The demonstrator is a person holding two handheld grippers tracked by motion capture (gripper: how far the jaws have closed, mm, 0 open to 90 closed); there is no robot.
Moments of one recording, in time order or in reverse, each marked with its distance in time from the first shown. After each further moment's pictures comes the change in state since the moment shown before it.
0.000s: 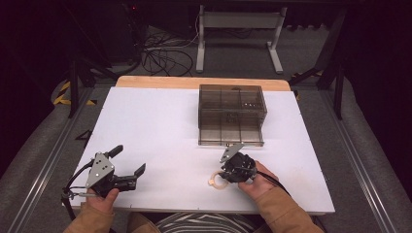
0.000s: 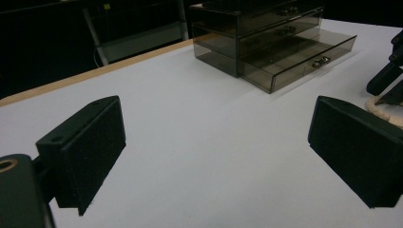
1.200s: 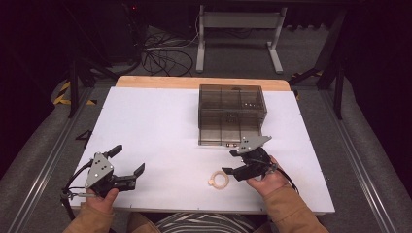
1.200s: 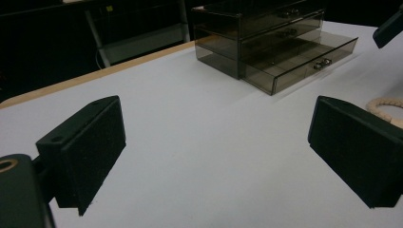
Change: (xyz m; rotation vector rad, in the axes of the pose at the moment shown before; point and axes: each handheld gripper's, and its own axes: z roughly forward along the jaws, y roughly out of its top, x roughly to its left) left arm 0.001 0.000 -0.001 -0.010 0.005 0.000; right arm -0.016 -0.011 -0.042 -0.259 0.029 0.058
